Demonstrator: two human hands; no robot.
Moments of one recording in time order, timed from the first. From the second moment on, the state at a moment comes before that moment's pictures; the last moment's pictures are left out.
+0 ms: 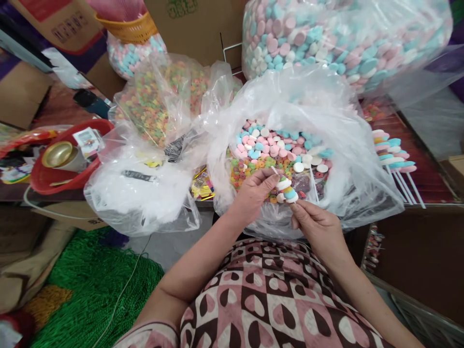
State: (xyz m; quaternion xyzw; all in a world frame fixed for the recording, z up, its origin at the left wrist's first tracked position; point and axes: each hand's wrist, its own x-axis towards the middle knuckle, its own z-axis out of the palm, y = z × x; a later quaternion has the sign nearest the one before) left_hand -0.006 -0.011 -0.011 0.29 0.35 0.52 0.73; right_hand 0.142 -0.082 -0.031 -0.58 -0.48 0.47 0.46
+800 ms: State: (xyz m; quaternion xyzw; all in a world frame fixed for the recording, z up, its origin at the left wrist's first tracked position) left_hand -0.050 0.083 -0.016 0.82 0.56 0.08 -0.01; right_hand 0.152 -0.079 -0.020 -0.55 -0.32 0.53 0.56
